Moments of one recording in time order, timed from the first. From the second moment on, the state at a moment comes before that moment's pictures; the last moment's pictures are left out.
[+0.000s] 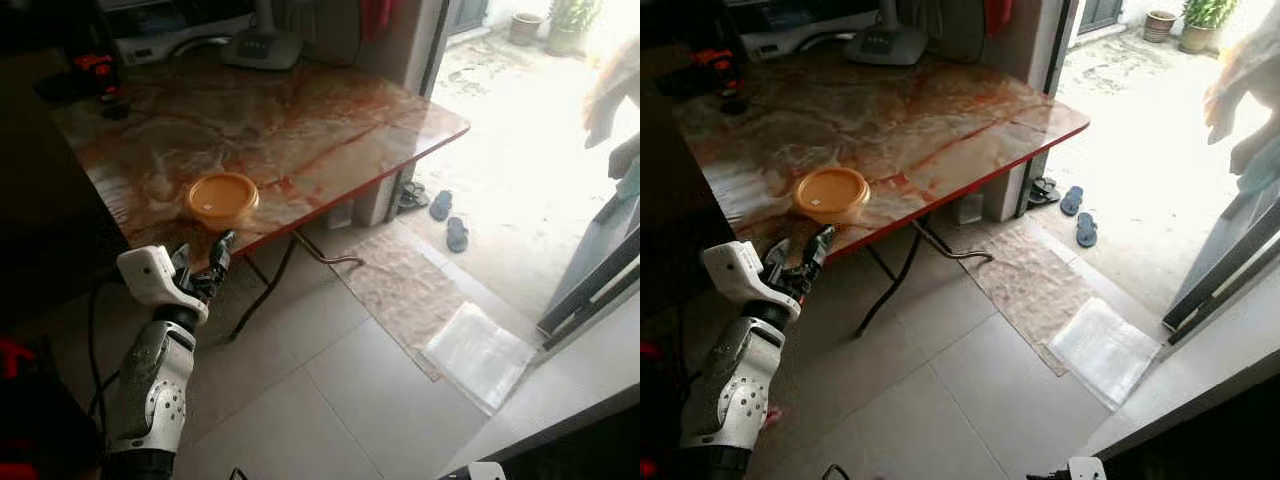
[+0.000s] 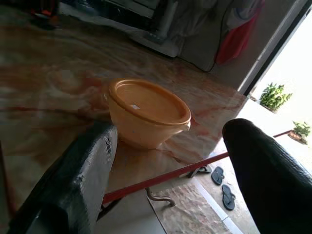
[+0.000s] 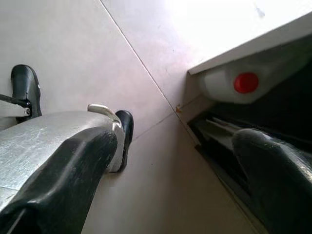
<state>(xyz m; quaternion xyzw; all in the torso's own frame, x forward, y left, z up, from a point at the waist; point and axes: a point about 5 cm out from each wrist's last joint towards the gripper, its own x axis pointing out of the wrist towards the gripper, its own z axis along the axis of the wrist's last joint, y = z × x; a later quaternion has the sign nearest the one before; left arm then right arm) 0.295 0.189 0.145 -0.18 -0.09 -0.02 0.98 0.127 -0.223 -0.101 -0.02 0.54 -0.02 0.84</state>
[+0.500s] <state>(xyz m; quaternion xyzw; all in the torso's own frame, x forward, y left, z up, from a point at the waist) 0.299 0.183 0.152 -0.19 -0.10 -0.02 0.98 0.127 -0.221 -0.101 -0.01 0.54 -0.02 0.84</state>
